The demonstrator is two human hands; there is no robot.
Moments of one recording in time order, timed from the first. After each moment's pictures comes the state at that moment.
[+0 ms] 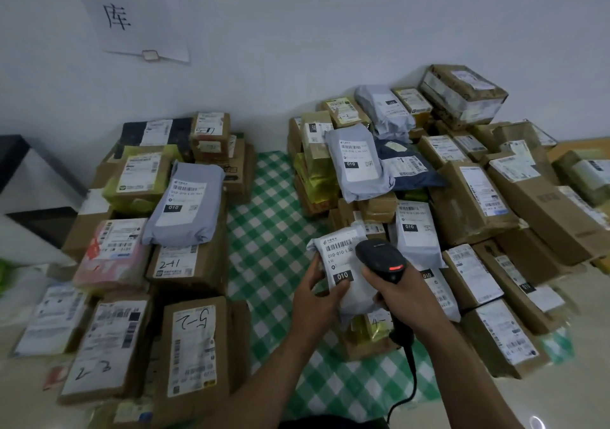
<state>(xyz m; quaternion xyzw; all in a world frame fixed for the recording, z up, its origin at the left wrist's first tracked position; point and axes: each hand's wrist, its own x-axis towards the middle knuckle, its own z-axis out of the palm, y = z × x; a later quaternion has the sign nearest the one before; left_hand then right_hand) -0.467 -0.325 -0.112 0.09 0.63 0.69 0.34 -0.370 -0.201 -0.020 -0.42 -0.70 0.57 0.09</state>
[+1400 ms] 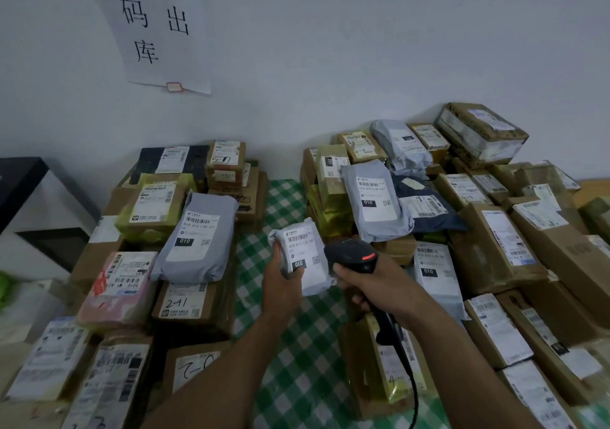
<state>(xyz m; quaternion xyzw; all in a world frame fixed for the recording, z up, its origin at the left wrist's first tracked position) -0.608 -0.303 -0.137 0.06 0.74 0.64 0.22 -0.471 -0.188 0.027 -0.32 -0.75 0.58 -0.04</state>
